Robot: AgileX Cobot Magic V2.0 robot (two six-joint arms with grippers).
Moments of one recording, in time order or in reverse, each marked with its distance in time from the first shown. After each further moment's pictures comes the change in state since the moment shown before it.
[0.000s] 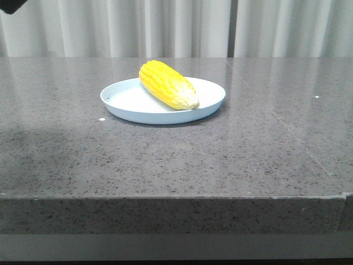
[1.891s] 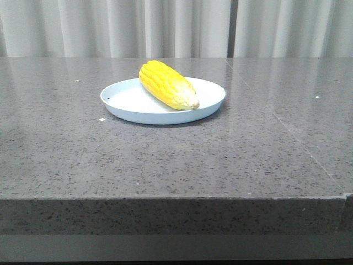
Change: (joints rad) left arm 0.314 -0.258 0.328 0.026 -0.372 0.000; right arm 0.000 -0.002 0.000 0.000 0.000 0.001
